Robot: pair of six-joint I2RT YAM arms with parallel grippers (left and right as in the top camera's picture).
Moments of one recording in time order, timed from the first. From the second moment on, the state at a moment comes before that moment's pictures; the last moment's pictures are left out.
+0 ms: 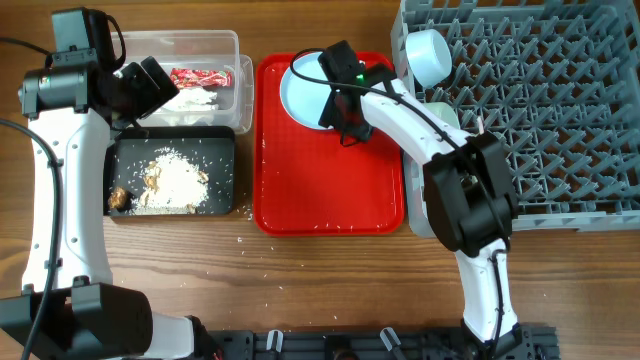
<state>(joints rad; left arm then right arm) 0.14 1.62 1.63 -1.12 -0.03 -0.51 0.50 2.25 1.76 -0.82 0.02 0.85</state>
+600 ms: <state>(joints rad) 0.14 1.62 1.63 -1.12 -0.03 -0.51 0.40 2.24 1.77 -0.86 -0.11 0.60</state>
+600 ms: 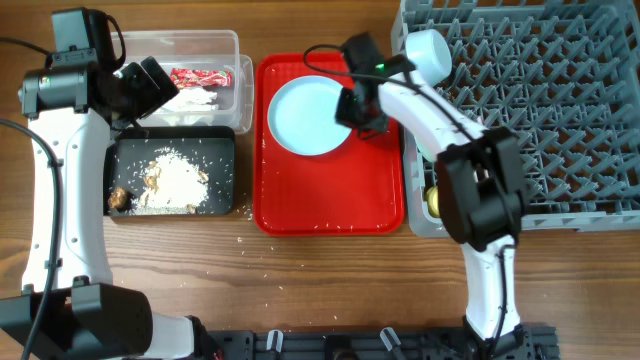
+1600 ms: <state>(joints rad) 0.14 1.62 1.63 -1.12 -0.03 -0.51 0.09 1.86 1.74 -0.79 0.85 -0.19</state>
